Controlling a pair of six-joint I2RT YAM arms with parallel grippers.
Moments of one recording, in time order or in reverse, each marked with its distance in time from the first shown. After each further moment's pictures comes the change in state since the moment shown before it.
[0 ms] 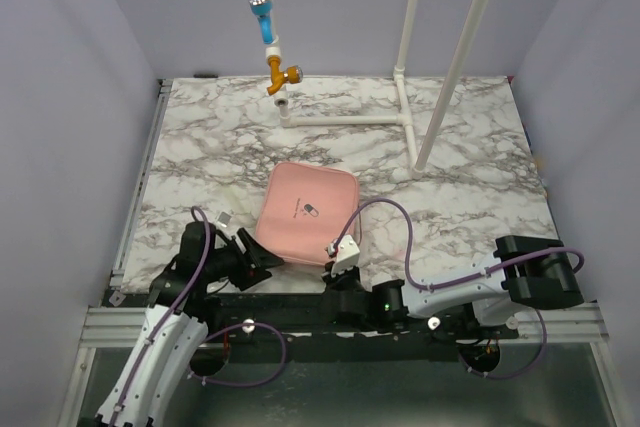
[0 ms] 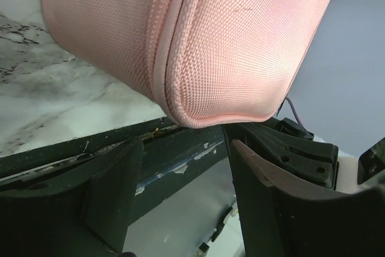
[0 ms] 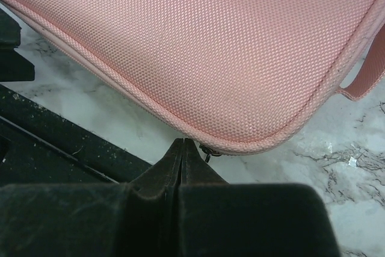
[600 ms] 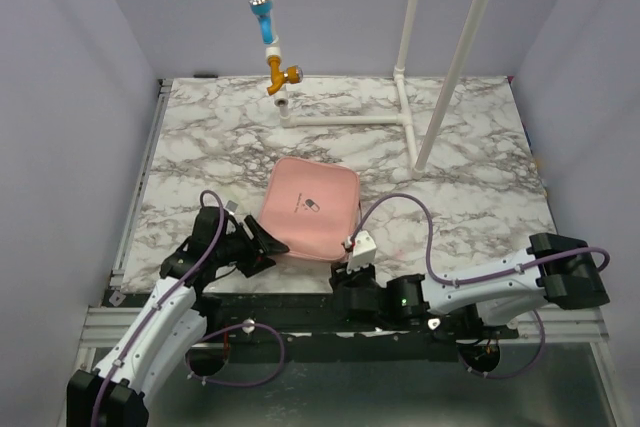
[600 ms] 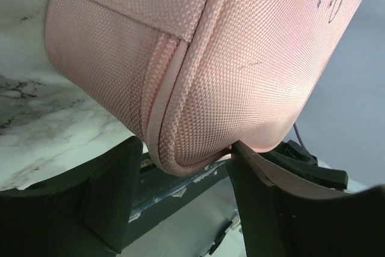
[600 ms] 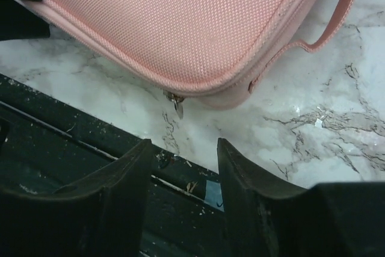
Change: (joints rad) left arm -0.074 0.276 -0.001 0.248 -0.096 -0.049; right arm 0.000 -0.125 -0.001 -0.233 -0.050 0.137
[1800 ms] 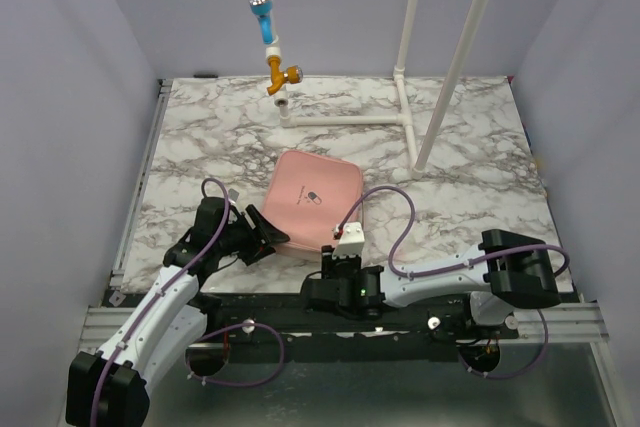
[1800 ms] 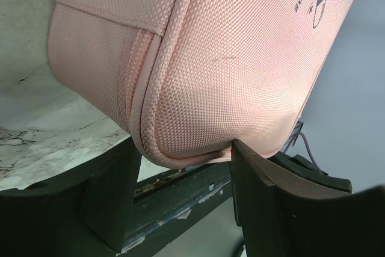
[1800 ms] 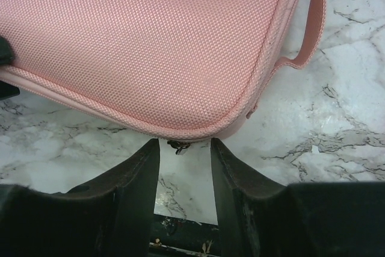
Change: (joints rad) left arm 0.006 0.142 0.059 0.125 -0.042 0.081; right arm -0.071 0.234 0.225 -0.210 0.152 0.240
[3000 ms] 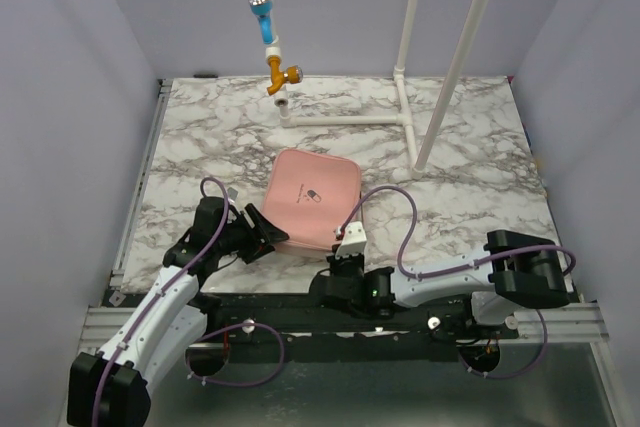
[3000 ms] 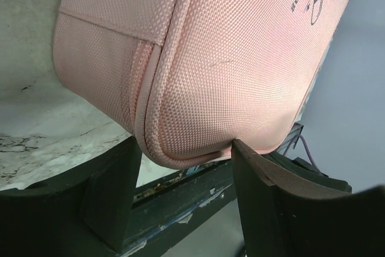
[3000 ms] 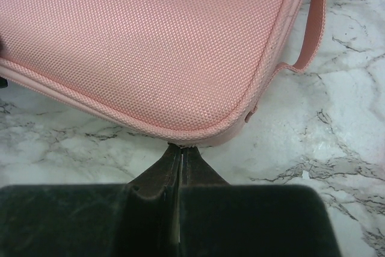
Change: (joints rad) left arm 0.009 -0.002 -0.005 0.018 0.000 0.008; right arm -0.029 -0.034 -0.117 0.219 0.025 -0.178
